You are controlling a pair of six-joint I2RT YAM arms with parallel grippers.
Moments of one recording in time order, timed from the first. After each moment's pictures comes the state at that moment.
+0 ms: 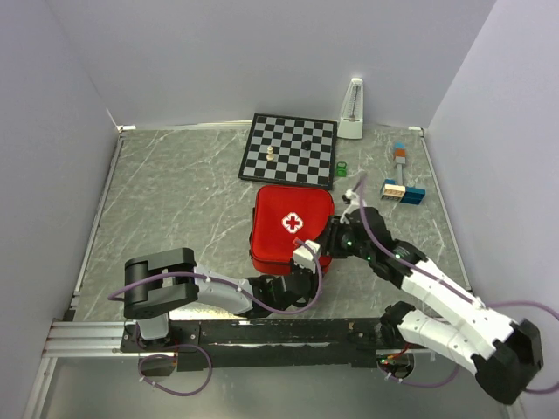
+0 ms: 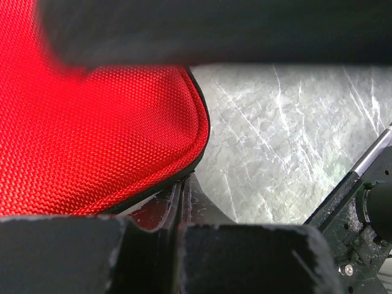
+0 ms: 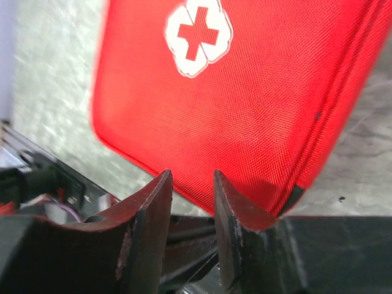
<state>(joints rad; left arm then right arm) -1.39 1.76 0.75 0.60 -0.55 -0.62 0.63 0.85 0.64 -0.39 -0.09 0.67</state>
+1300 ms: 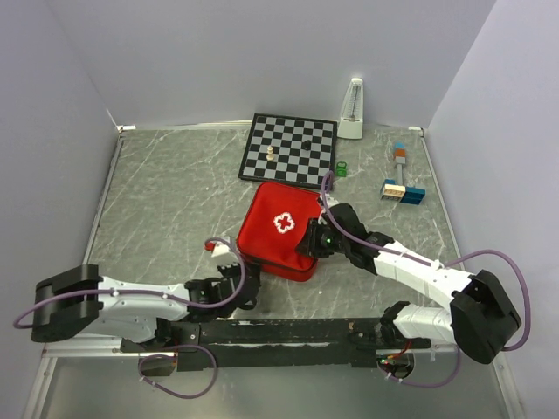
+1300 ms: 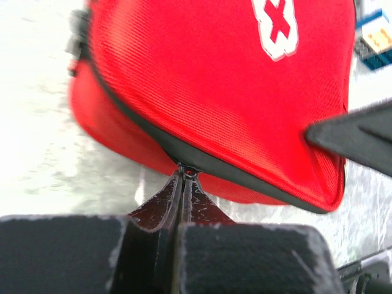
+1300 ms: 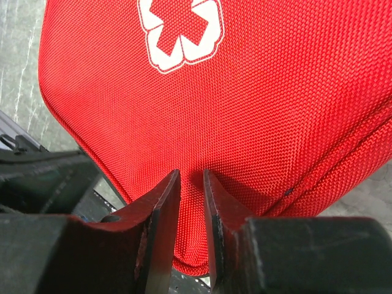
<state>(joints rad) -1.33 1.20 0.39 0.13 -0.86 -1.24 0.66 1.21 0.61 -0.15 -0.19 0.64</state>
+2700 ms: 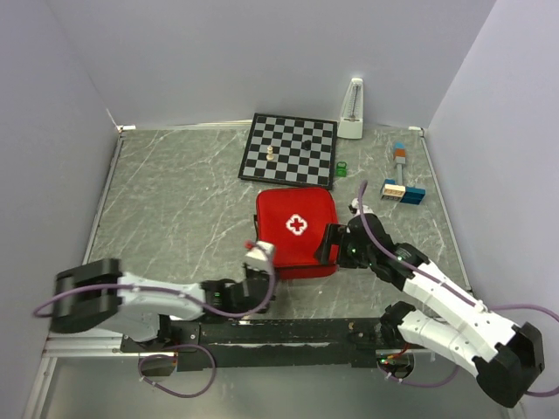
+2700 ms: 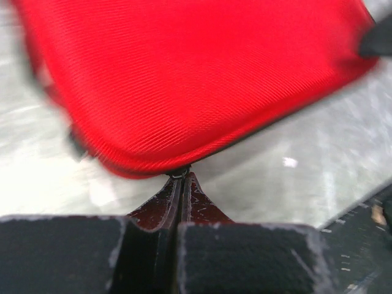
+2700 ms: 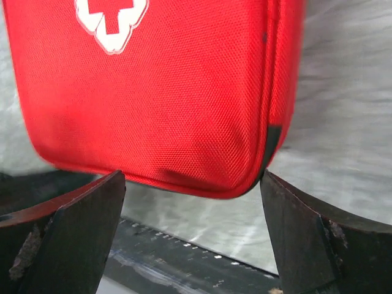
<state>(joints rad) -1.37 1.26 0.44 0.23 -0.70 -0.78 0.63 0.86 0.63 -0.58 0.01 0.69</state>
